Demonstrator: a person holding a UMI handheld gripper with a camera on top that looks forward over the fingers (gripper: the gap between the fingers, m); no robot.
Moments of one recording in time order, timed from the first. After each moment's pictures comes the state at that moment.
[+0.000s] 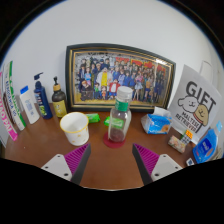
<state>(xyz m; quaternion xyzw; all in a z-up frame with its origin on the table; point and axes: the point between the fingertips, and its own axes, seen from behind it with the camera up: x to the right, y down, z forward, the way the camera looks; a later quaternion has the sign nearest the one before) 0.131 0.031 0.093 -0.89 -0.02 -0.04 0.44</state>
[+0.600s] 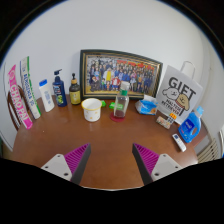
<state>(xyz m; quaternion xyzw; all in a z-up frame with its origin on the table) 0.082 -0.139 0.144 -0.91 0.01 -0.07 0.41</state>
